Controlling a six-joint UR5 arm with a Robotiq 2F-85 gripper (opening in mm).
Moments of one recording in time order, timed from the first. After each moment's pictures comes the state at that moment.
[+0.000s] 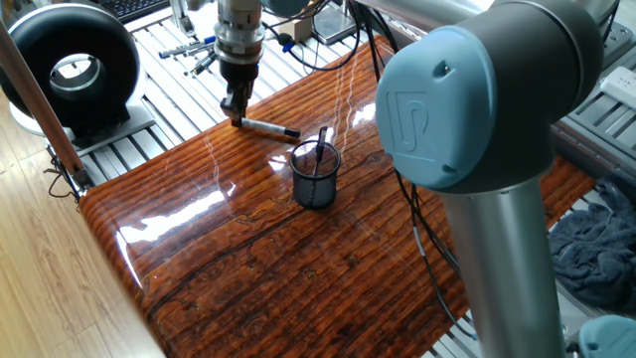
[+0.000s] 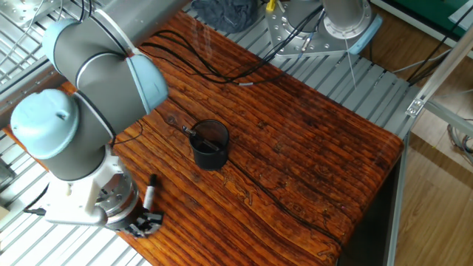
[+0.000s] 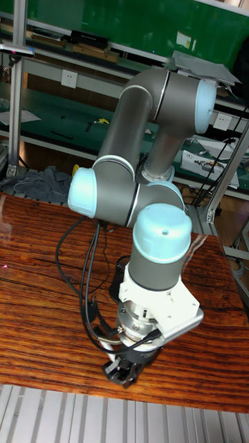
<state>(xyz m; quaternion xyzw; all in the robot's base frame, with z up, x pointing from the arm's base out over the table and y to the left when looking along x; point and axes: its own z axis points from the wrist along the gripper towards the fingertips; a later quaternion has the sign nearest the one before) 0.757 0.060 0.006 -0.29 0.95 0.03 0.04</state>
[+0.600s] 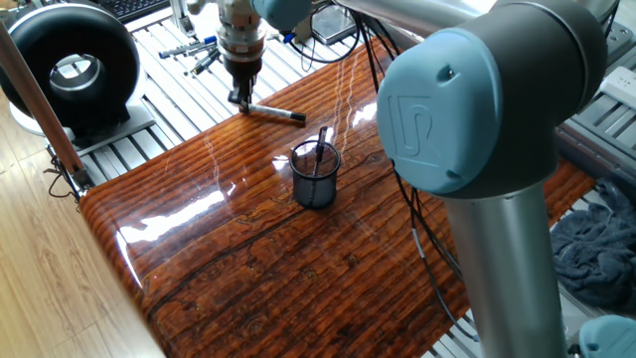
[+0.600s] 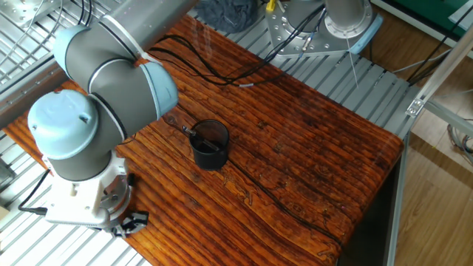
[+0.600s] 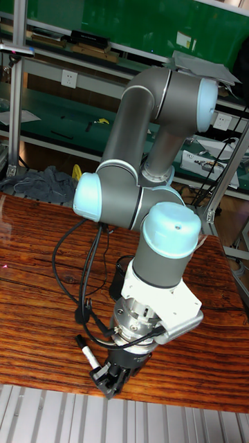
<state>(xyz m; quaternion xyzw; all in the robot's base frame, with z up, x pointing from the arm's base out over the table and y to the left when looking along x) 0.774 0.037 0.007 -0.31 0.95 -0.02 0.06</state>
